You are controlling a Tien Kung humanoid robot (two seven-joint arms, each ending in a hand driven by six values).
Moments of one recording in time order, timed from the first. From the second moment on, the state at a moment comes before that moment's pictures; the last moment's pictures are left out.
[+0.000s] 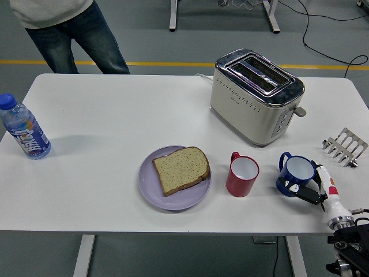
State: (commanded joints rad) left arm -0.15 0.00 -0.37 -0.26 -0.22 0.20 -0.03; right arm 0.24 -0.30 0.78 0.89 -0.95 -0.45 0.52
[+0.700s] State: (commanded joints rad) left arm -0.15 0.00 -0.37 -0.26 -0.22 0.20 -0.03; right arm 0.24 -0.30 0.78 0.90 -0.95 -0.45 0.52
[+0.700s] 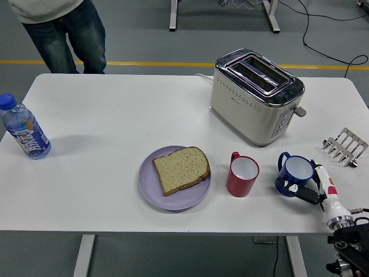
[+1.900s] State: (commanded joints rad) left arm -0.15 0.00 -0.38 -0.26 -0.20 0.20 -0.02; right arm 0.24 -0.30 0.77 0.89 -0.95 -0.43 0.51
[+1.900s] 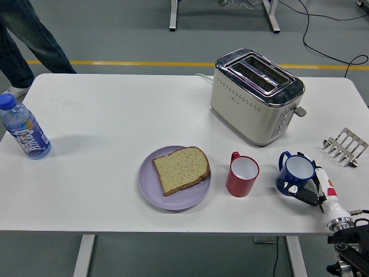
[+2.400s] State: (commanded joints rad) left arm -0.15 0.00 -0.38 -0.26 -0.21 0.20 -0.02; right arm 0.24 -0.30 0.79 0.90 -0.97 -0.42 0.50
